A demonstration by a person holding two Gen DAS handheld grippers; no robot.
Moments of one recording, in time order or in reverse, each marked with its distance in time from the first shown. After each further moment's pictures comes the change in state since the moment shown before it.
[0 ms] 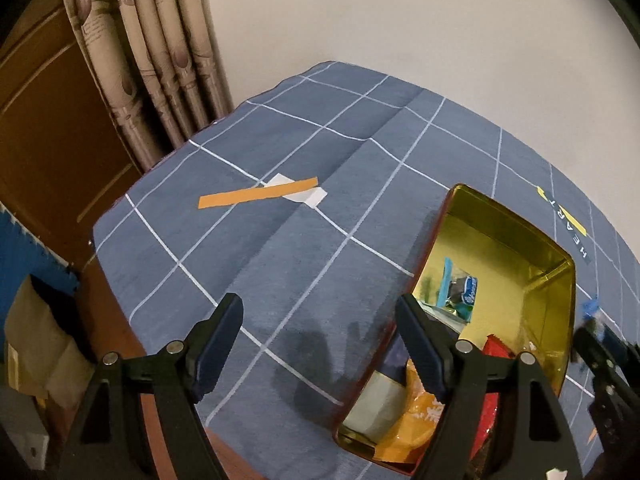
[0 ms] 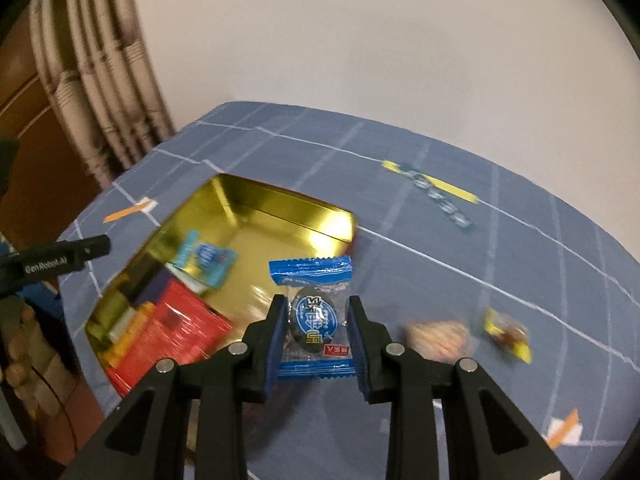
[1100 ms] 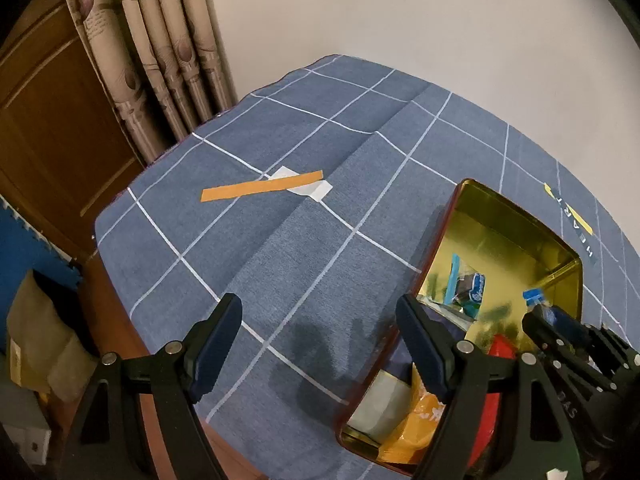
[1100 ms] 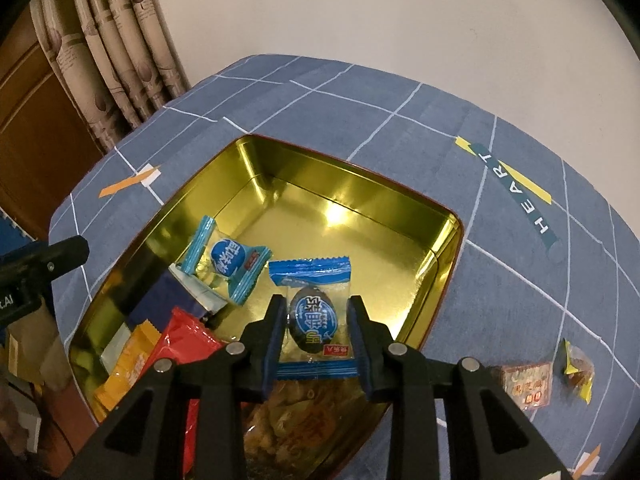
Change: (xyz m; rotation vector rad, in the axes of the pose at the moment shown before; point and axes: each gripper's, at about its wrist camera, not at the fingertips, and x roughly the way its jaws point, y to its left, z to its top) left arm 0.003 0.001 -0.001 -0.005 0.019 0.017; right arm 0.065 0.028 0.014 -0.025 0.138 0.039
